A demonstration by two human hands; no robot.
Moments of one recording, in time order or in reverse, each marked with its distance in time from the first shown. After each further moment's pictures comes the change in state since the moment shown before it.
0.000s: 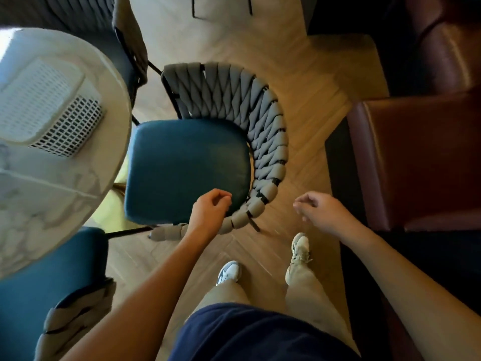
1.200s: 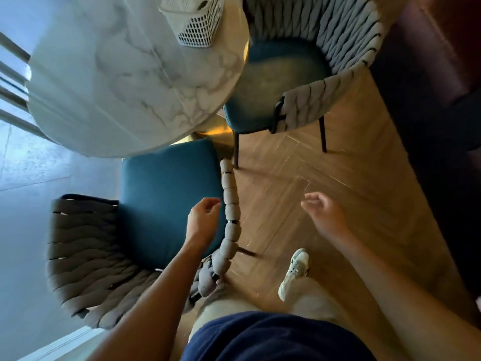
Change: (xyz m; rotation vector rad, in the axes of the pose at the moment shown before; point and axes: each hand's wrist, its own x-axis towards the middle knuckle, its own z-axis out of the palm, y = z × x) left_hand -0.289 -0.395 -0.349 0.046 0.053 -0.088; right_hand -0.300 -0.021 0.546 0.307 0.293 0.045
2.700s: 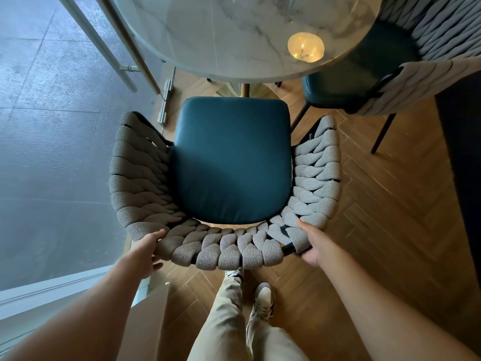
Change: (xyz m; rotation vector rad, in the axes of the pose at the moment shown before) left_hand 0.008 -0.348 -0.241 -0.542 0.103 -0.860; right_hand -0.079 0.038 0.302 0.742 -0.167 0.764
